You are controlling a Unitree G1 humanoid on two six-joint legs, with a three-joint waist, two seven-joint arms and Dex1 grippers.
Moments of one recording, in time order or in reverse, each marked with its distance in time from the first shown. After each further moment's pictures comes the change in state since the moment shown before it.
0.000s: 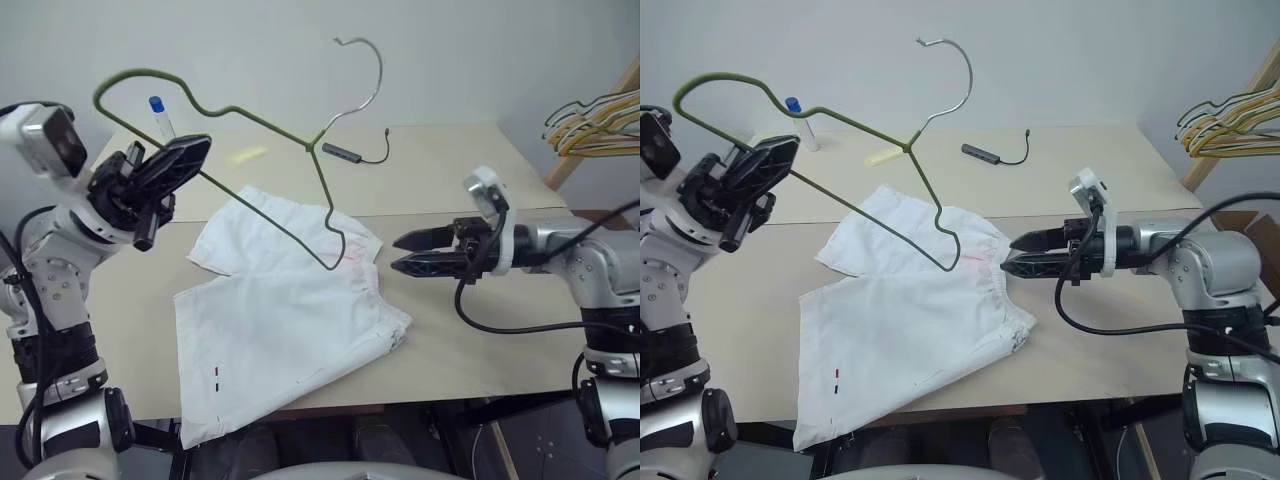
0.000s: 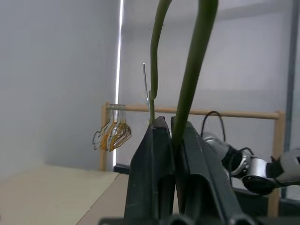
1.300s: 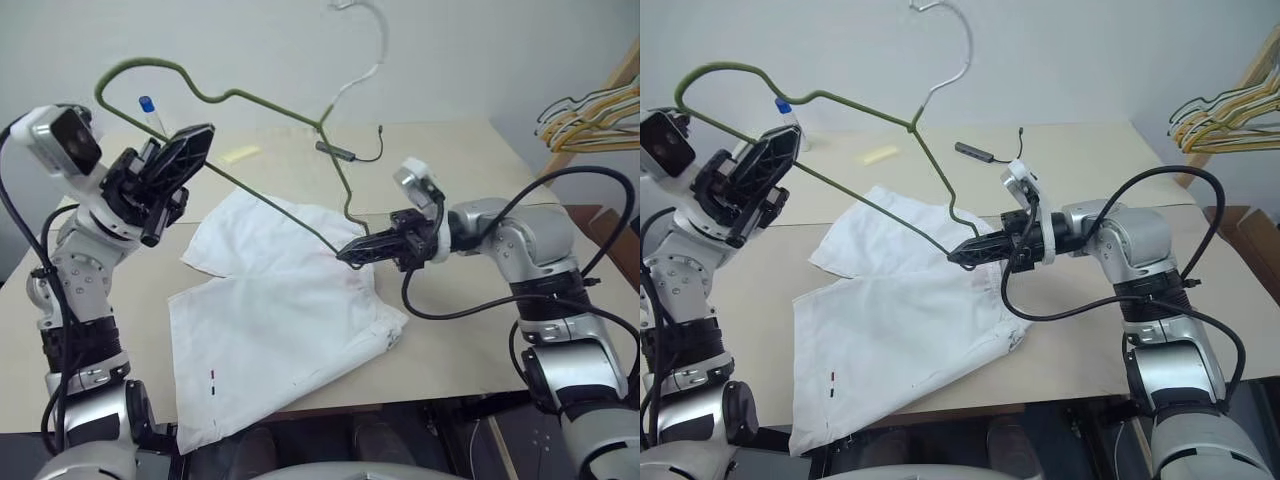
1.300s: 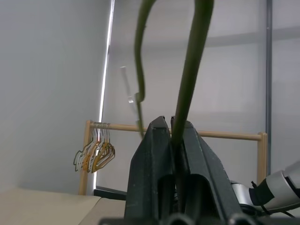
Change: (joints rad) left arm 0.006 -0.094 -0.016 0.012 -0.011 -0.033 0.031; right arm -0.161 0.225 0.098 0.057 -0.062 -0.056 0.036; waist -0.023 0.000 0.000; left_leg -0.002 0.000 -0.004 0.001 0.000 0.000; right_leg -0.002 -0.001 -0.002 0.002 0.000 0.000
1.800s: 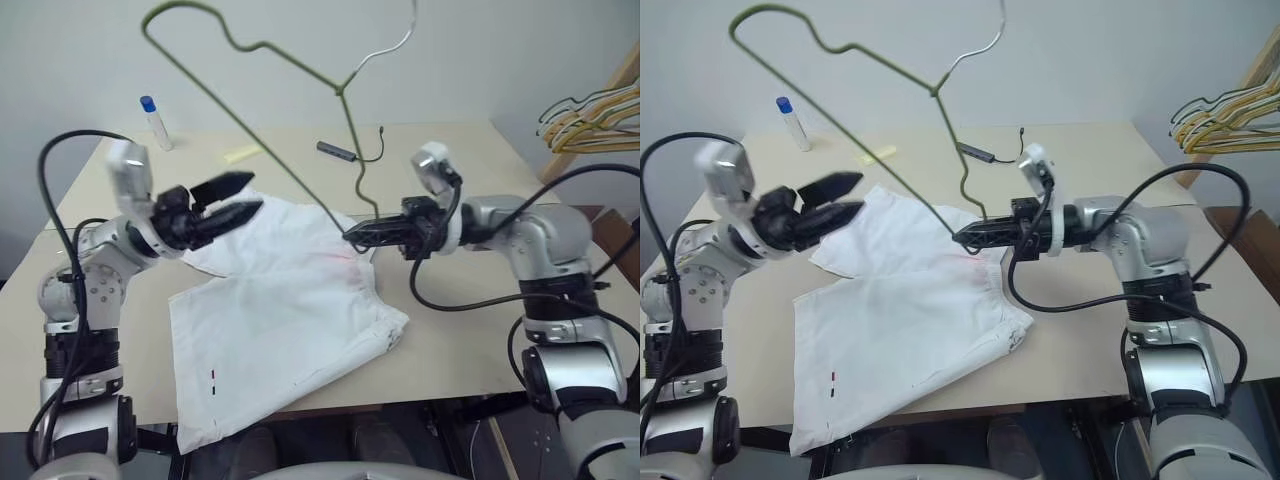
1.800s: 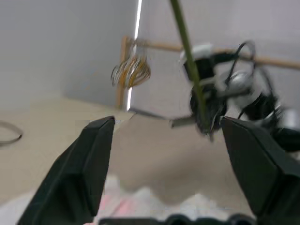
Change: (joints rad) left arm 0.109 0.116 -0.228 0.047 0.394 -0.084 0.035; right arm 0.086 -0.040 -0.184 -0.080 0.087 0.138 -0.181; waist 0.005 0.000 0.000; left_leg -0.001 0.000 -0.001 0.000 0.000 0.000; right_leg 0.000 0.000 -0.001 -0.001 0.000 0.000
